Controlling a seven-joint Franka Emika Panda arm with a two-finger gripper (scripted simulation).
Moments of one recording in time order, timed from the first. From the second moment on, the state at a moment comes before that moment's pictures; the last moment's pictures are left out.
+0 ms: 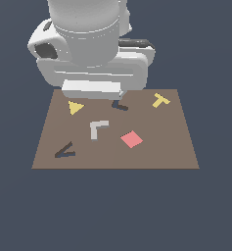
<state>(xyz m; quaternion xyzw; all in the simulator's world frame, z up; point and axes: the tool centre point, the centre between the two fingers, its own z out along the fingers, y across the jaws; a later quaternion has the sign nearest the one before) -0.004 -0.038 0.160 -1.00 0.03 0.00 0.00</state>
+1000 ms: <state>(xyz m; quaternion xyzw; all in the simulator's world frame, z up) 0.020 -0.046 0.085 -1.00 -0.04 0.00 0.00</state>
